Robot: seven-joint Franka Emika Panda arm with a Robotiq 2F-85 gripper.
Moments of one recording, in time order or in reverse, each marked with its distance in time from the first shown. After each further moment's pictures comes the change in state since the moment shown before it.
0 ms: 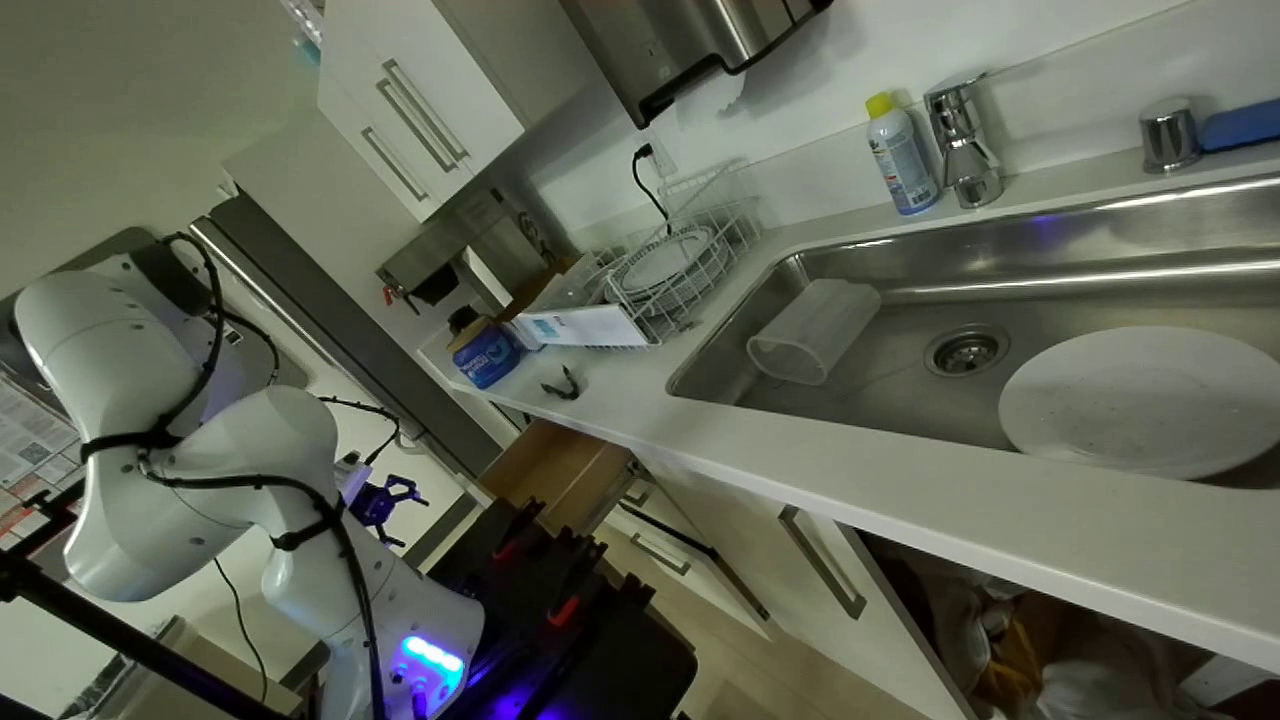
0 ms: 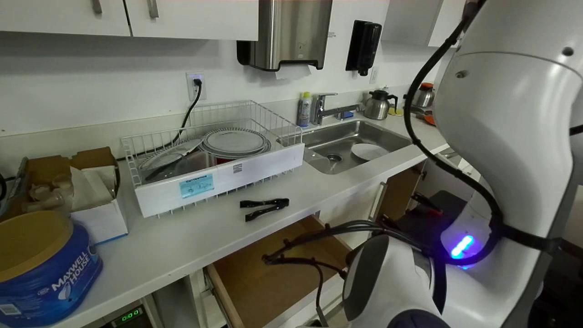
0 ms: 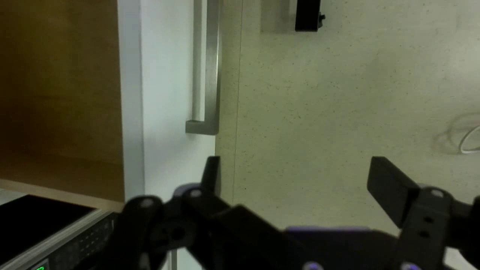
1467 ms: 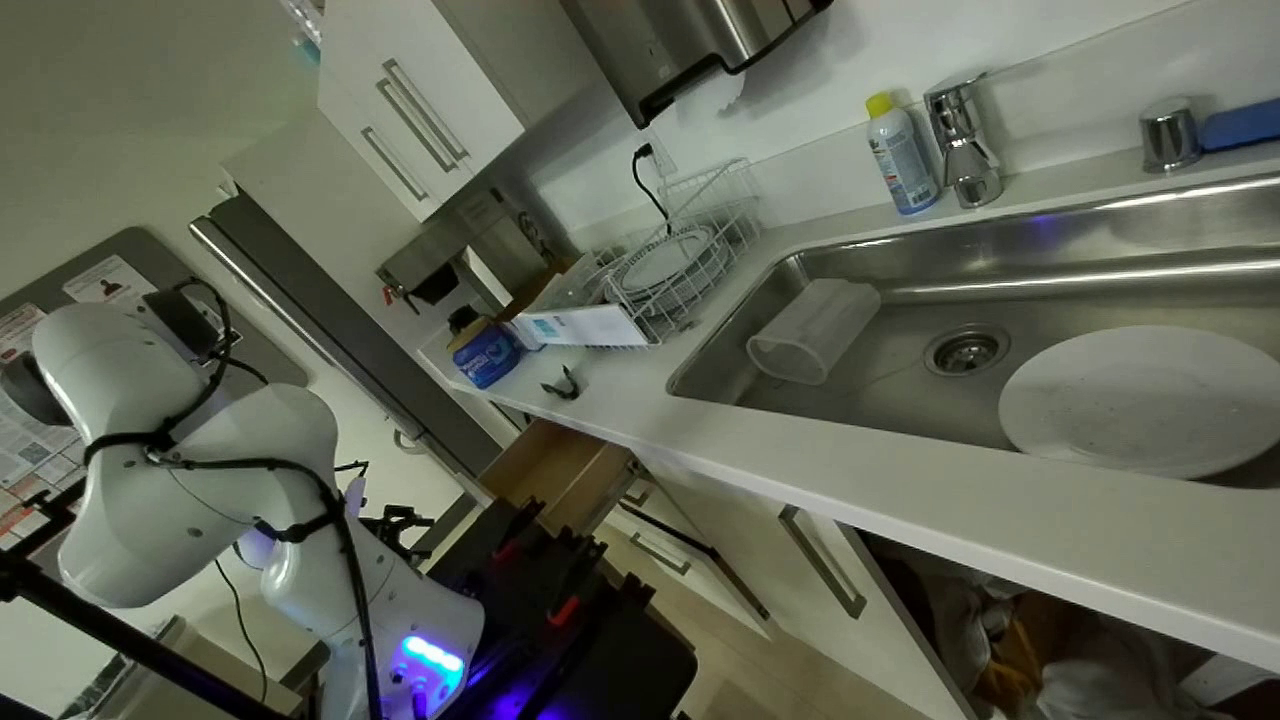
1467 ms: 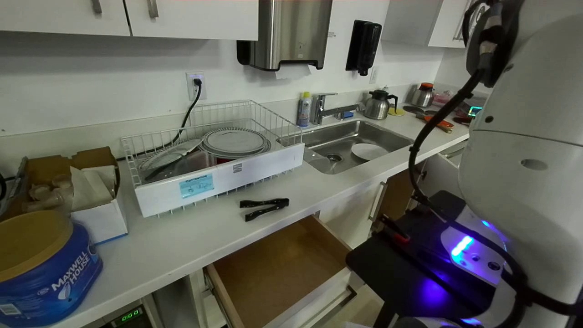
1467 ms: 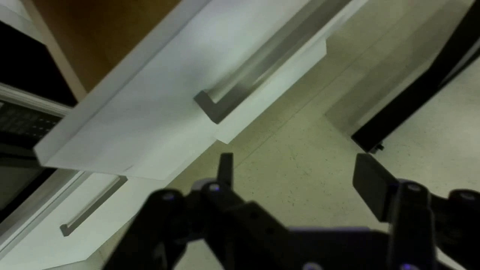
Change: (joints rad) arm 0.159 0.162 0.002 0.105 -0.344 -0.282 -0.341
